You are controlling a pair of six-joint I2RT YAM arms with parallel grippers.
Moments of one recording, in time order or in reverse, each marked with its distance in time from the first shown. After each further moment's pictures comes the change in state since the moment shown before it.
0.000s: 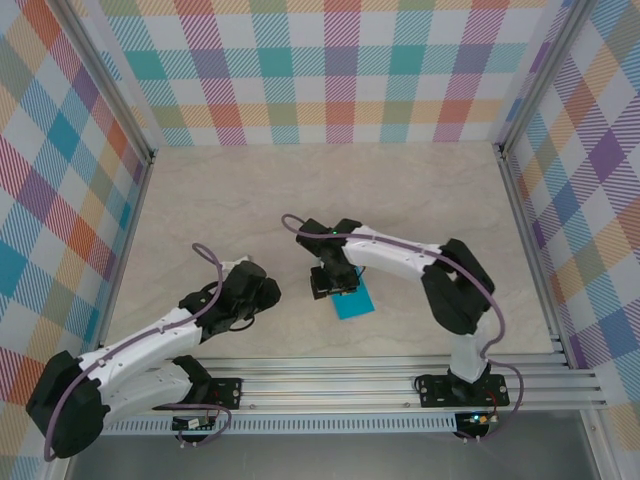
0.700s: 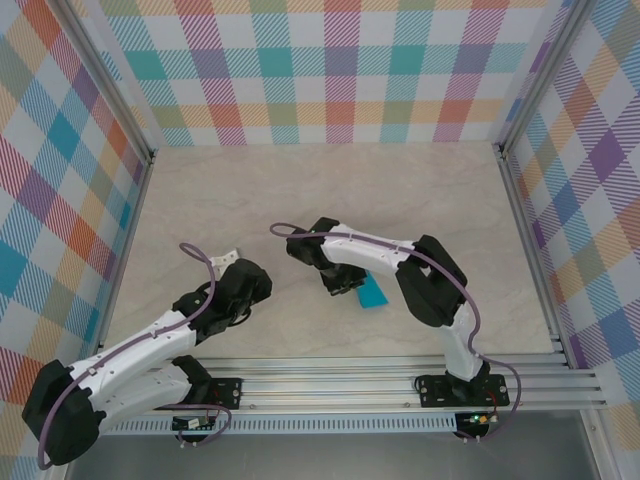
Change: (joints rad) left arm -0.006 -0.083 0.014 -0.028 -0.180 -0.036; right arm 0.060 0.220 0.225 -0.360 0.408 0.043
